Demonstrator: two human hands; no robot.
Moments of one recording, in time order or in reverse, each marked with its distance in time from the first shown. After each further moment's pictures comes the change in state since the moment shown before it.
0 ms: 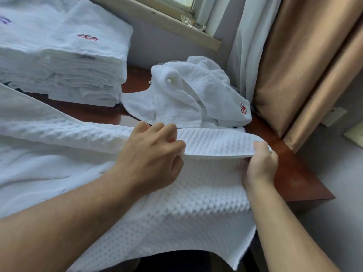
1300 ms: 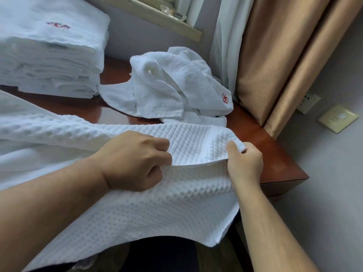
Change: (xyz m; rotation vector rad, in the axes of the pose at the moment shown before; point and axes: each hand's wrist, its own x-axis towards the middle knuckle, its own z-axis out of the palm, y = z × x) left_hand -0.005 0.000 -0.007 -0.166 -0.303 0.343; right_hand -0.042 -0.013 -0.033 -0.537 0.077 -0.101
